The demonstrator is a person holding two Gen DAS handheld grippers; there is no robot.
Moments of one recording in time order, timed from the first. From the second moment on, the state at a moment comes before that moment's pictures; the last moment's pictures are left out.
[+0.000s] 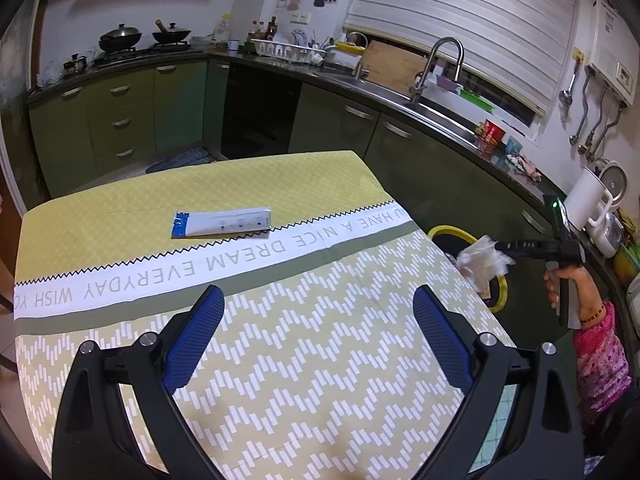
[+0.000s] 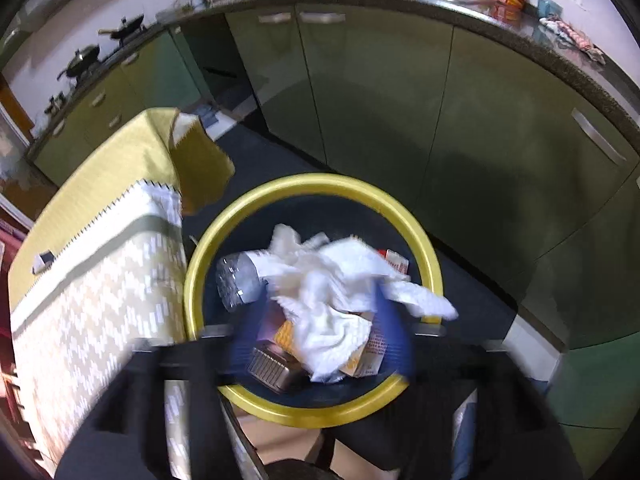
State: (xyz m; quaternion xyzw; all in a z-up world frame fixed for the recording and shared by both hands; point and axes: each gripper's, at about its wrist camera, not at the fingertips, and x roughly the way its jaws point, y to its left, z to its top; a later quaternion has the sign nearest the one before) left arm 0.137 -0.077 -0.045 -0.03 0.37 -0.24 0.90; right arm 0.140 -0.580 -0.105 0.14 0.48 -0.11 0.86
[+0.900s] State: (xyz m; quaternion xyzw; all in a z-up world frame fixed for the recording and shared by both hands) left arm 0.326 -0.096 -0.113 0.22 0.41 -0.38 0.80; right arm 0.149 -0.482 -0.077 0.09 0.49 -0.01 0.87
